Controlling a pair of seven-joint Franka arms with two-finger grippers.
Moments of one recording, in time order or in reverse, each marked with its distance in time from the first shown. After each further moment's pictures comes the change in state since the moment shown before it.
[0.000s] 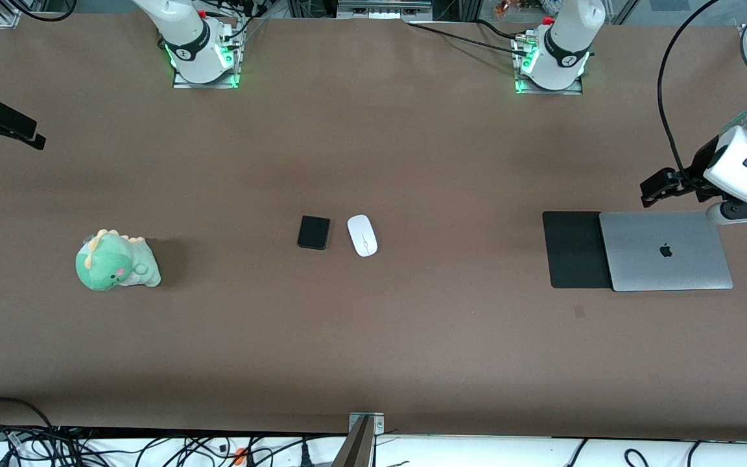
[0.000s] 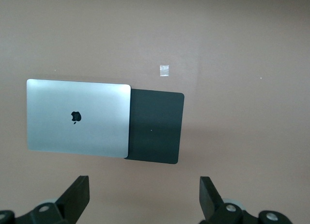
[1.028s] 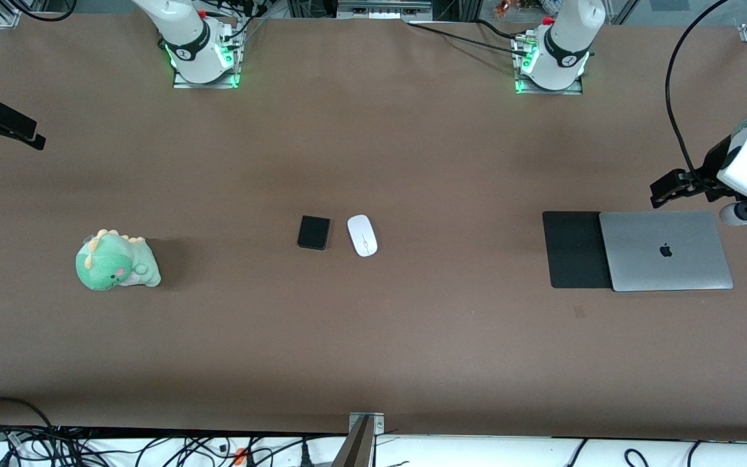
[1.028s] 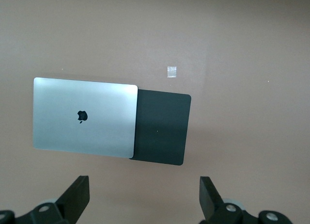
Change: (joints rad) left arm 0.002 0.000 0.033 0.000 0.001 0.001 0.011; right arm 0.000 0.000 0.000 0.000 0.000 0.001 0.000
